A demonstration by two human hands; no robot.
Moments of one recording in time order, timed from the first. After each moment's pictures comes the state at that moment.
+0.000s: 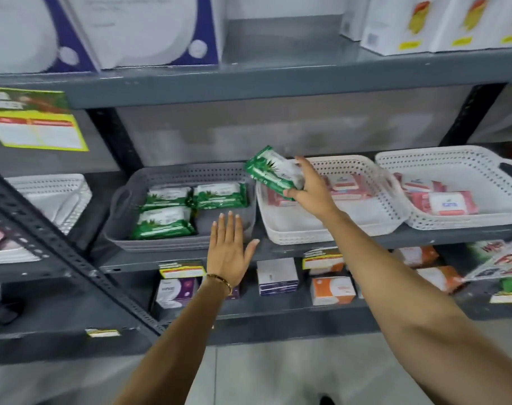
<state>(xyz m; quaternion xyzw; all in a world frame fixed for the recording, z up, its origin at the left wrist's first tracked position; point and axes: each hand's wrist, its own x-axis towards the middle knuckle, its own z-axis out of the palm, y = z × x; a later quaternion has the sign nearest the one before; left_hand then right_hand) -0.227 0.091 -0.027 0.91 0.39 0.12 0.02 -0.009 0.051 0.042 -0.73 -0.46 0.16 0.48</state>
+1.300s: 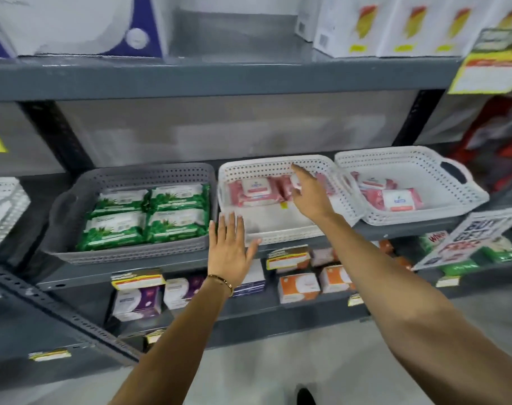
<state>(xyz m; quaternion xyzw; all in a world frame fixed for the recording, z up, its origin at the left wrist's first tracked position) -0.161 0.057 -0.035 0.93 0.35 0.13 0.05 0.047 0.006 0.030 -0.83 -0.44 0.03 0.34</state>
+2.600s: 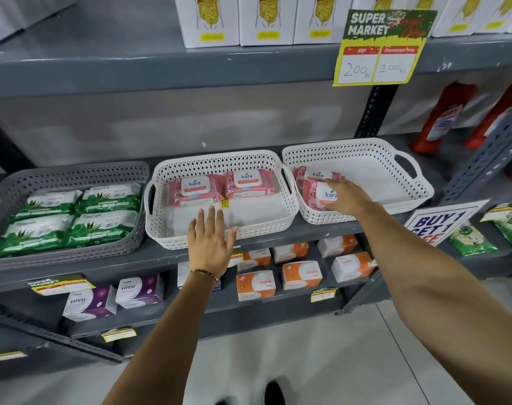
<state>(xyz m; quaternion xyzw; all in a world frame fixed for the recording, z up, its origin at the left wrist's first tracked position) -0.049 -0.012 -0.031 0.90 0.40 0.14 0.07 0.247 -0.140 0.019 -0.91 -0.41 0.09 0.04</state>
